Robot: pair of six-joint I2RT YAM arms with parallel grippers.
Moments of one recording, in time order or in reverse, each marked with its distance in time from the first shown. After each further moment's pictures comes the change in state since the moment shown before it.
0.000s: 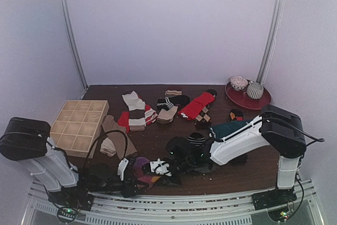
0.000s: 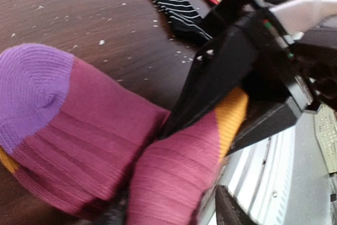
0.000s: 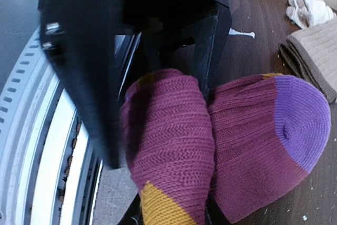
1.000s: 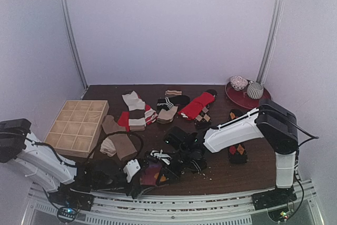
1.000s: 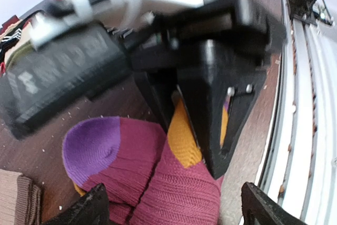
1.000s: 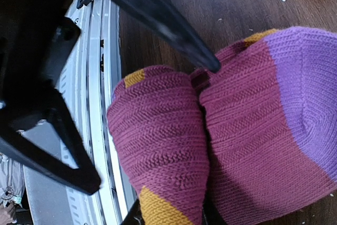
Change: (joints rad) left arm -0.043 -0.207 0.157 -0.387 -0.149 0.625; right arm -0.091 0.063 0.175 -0.380 -0.229 0.489
